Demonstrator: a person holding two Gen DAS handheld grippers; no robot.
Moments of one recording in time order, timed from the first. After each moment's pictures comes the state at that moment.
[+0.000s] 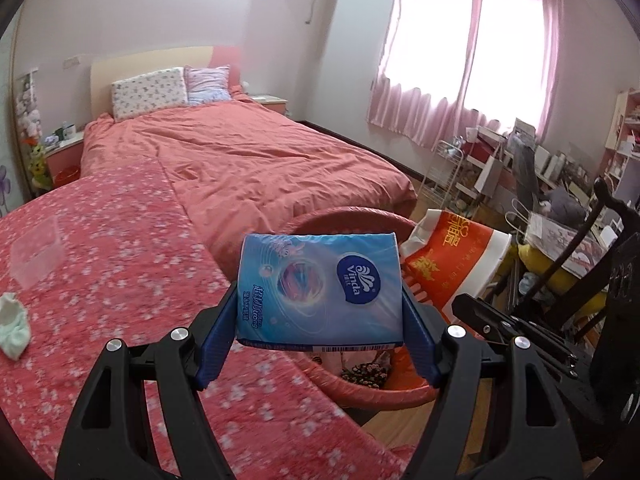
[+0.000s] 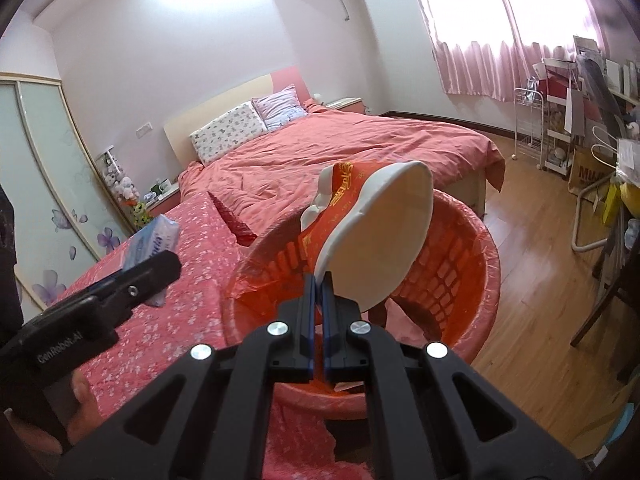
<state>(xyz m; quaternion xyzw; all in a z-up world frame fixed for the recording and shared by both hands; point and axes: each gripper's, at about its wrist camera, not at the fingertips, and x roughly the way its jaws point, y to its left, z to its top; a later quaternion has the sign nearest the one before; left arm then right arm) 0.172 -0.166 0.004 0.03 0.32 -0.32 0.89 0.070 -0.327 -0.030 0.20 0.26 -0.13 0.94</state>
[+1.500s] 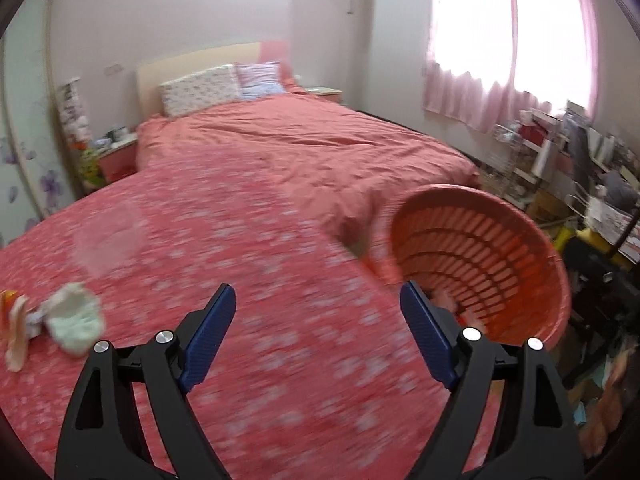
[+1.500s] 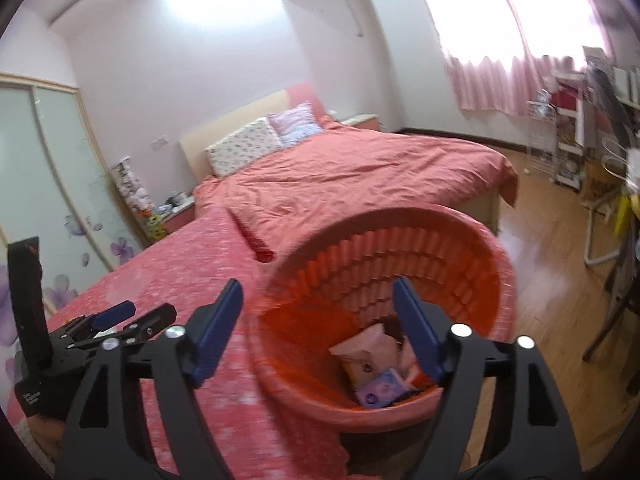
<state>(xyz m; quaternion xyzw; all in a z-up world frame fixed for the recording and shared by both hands) 0.178 -0.099 -0.004 0.07 0.32 -0.20 0.92 0.073 -0.301 -0.011 0.18 0.22 -0.09 0.95</state>
